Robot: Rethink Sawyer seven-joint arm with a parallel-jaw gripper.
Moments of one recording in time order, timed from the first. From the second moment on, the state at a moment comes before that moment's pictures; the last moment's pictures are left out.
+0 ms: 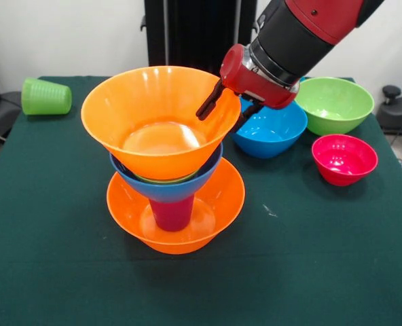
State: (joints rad) arm 0.22 -0.36 -0.44 1.18 -0.20 0.87 1.79
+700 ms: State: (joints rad) arm 0.22 -0.36 -0.44 1.18 -0.20 0.87 1.79
